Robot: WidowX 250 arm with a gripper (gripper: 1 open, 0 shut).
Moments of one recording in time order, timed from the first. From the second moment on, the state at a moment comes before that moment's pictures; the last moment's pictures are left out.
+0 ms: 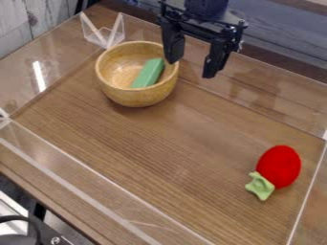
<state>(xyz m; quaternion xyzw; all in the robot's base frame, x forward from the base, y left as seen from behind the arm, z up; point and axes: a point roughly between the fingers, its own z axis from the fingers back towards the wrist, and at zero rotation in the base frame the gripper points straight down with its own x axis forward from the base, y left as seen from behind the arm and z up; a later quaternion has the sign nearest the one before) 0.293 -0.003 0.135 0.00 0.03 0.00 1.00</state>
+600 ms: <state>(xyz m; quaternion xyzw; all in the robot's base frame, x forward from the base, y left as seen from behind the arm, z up) 0.283 0.059 0.116 0.00 0.05 0.04 1.00</state>
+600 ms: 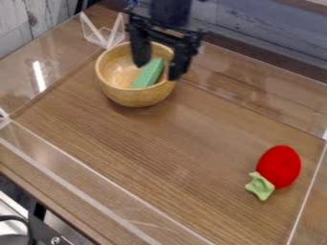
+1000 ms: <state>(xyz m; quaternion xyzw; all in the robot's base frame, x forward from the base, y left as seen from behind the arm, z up) 0.287 0.087 0.101 0.00 0.04 0.04 1.00</state>
